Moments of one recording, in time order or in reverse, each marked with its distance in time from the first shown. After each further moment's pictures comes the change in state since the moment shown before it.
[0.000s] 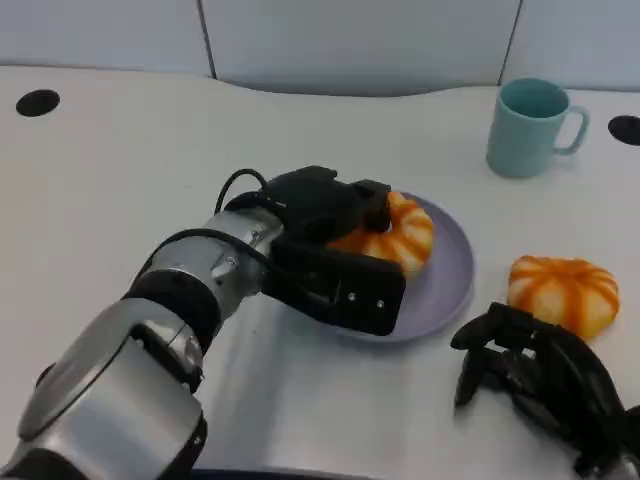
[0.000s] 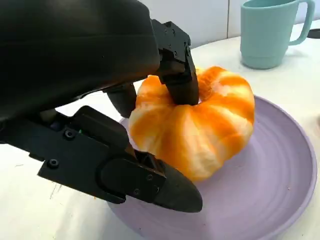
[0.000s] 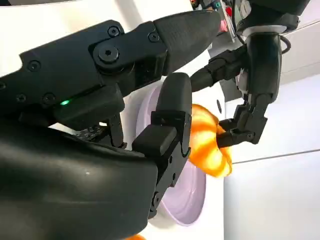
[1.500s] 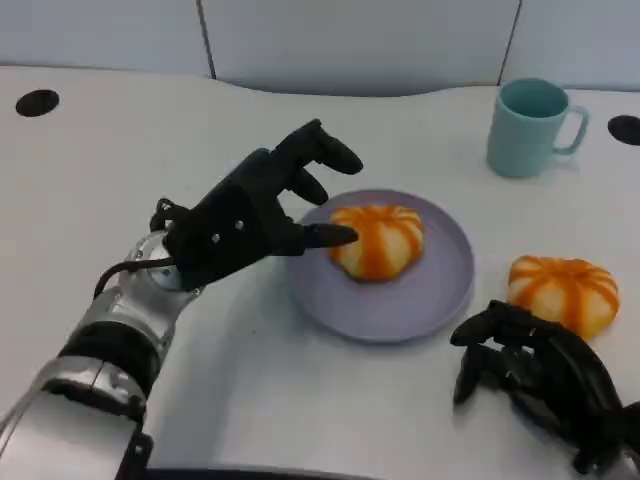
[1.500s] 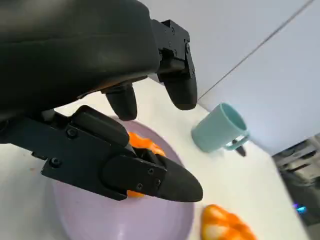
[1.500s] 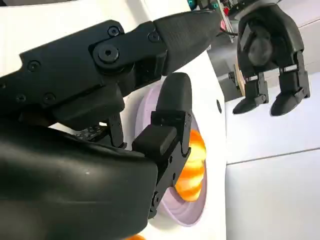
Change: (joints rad) left arm 0.195 0.076 0.474 -0.095 -0.575 -0.286 -0.294; right arm -0.009 0.000 -0.001 -0.006 0.002 0.037 -0.008
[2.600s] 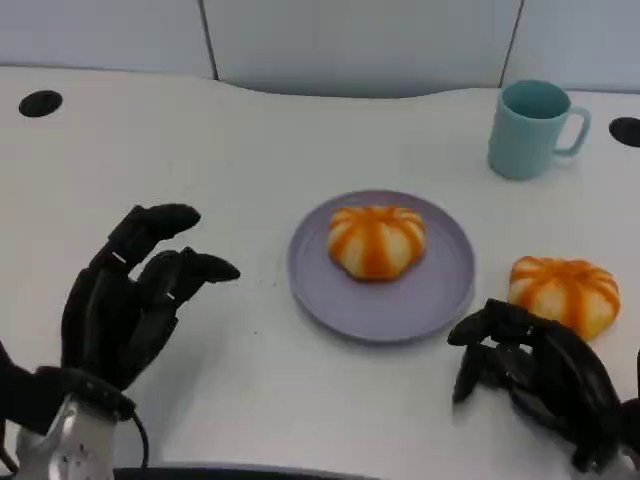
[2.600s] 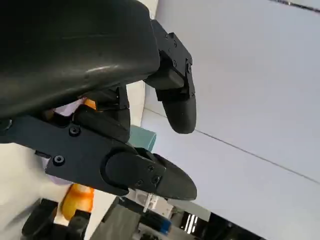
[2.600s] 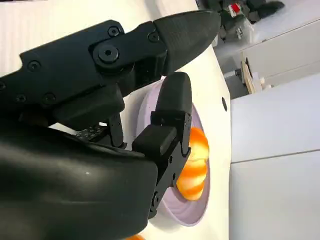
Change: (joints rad) left arm 0.606 -0.094 0.438 -0.737 -0.767 0.581 -0.383; right arm 0.000 -0.008 0.022 -0.011 -0.019 -0.004 -0.043
